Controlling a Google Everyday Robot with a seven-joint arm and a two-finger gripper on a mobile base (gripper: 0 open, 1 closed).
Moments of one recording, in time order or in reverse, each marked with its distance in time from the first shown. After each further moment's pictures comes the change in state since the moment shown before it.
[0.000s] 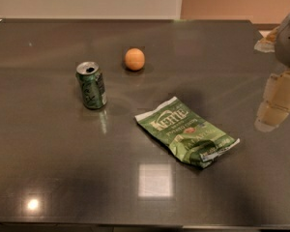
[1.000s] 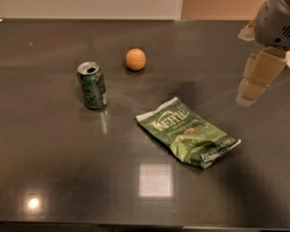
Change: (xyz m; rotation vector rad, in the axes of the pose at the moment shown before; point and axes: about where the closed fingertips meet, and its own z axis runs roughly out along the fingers) arm -0.023 -0.046 0.016 -0.032 -0.045 0.010
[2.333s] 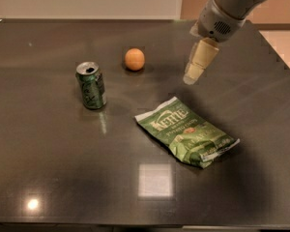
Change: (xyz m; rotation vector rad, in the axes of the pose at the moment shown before) arm -0.089 -0.074 0.082 -0.060 -0.162 -0.042
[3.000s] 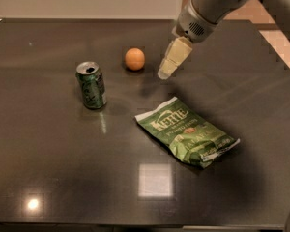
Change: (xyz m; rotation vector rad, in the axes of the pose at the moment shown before) arm -0.050 -0.014 0.037 -0.010 -0.115 0.069
